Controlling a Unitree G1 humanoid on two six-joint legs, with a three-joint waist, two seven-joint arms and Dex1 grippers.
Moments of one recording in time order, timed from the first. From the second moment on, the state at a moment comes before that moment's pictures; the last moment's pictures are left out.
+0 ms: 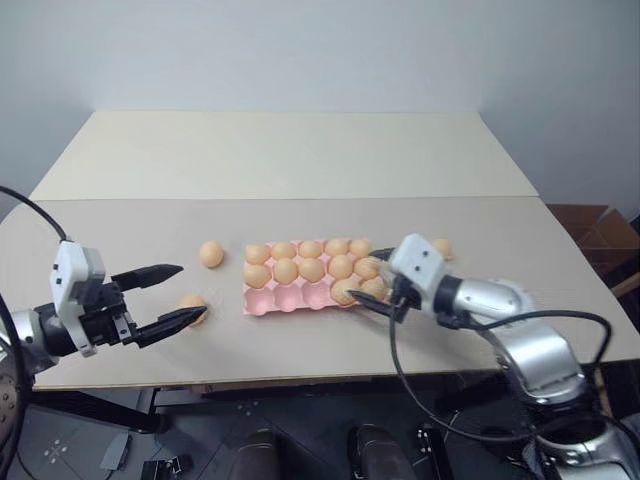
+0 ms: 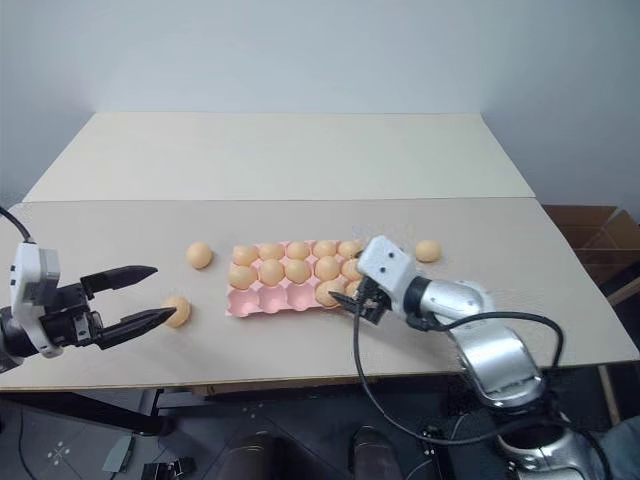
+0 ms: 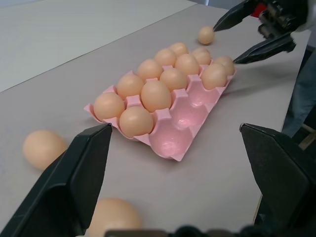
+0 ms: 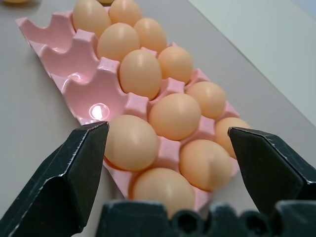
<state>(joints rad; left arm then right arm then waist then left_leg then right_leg) 0.12 0.89 0.54 -0.36 -0.74 0.53 -1.07 -0.33 -0.63 0.12 -0.53 0.20 0.66 0.71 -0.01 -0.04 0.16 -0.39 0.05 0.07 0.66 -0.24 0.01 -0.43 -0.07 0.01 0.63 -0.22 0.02</state>
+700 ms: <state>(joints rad) 0.30 0.91 0.78 -0.30 -0.75 0.53 -1.21 0.03 -0.84 -0.47 -0.32 0.42 0.39 1.03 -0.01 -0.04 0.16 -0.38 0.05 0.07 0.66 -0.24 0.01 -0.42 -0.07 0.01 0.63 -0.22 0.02</state>
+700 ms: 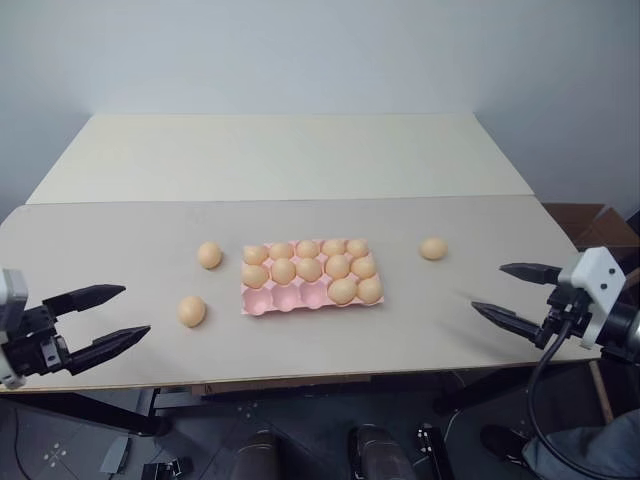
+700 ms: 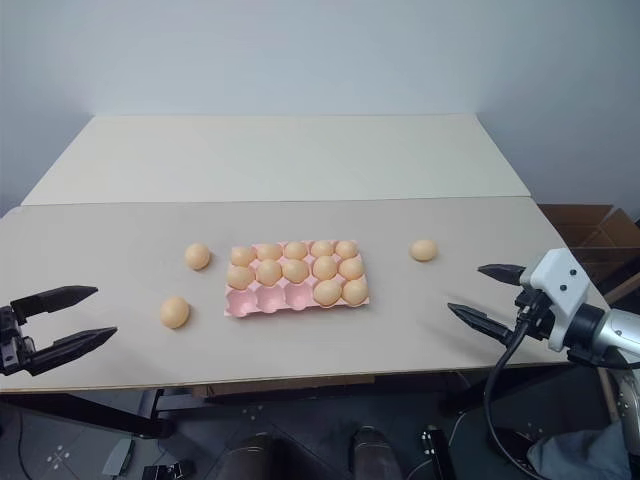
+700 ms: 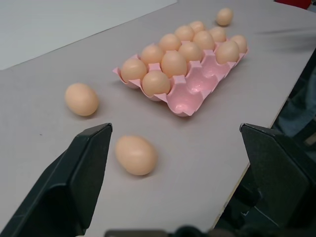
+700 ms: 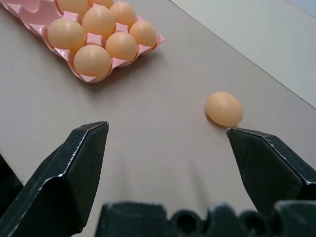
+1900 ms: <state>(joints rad) 0.23 0.86 0.68 -0.42 -0.79 0.54 -1.09 -0.58 -0.49 0.10 -0.11 0.08 0.43 0.73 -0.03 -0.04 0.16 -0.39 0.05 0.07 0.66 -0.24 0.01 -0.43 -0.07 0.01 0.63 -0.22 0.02</state>
